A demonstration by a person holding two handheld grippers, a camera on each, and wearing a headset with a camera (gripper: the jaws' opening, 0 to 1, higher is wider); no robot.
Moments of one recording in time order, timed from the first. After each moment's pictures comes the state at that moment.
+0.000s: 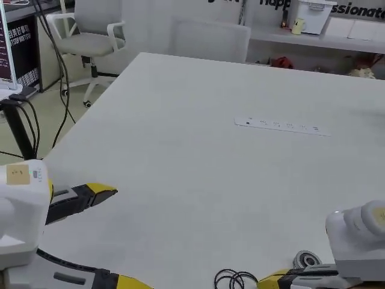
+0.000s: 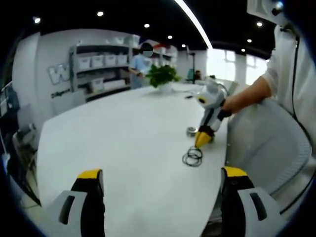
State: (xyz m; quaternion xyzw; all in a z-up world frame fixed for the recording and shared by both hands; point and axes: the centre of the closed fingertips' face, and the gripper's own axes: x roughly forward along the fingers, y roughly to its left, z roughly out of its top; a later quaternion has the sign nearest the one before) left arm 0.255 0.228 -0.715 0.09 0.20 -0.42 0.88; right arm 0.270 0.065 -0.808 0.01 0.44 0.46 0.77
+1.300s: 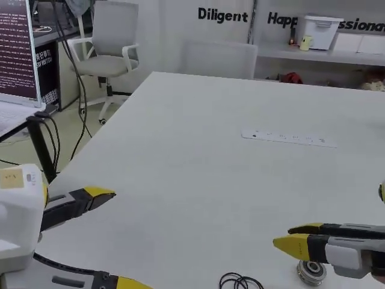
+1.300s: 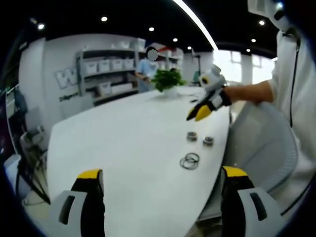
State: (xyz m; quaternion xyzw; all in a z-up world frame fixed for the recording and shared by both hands) left arm 0.229 0.232 -0.690 0.10 0.18 -0.39 0.90; right arm 0.292 0.050 -0.704 0.04 0.31 0.48 0.82
